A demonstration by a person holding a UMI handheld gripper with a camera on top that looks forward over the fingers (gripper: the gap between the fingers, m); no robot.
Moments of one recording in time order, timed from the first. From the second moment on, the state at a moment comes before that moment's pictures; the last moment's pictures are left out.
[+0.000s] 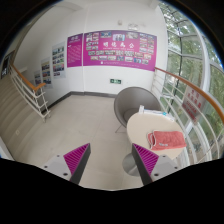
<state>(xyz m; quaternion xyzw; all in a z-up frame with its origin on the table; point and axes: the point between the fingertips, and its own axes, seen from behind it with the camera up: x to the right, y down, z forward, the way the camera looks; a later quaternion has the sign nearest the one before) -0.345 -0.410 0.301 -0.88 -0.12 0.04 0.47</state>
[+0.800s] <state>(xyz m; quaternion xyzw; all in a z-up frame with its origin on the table) -0.102 -0.123 0.020 -0.90 -0.10 -0.02 0.43</state>
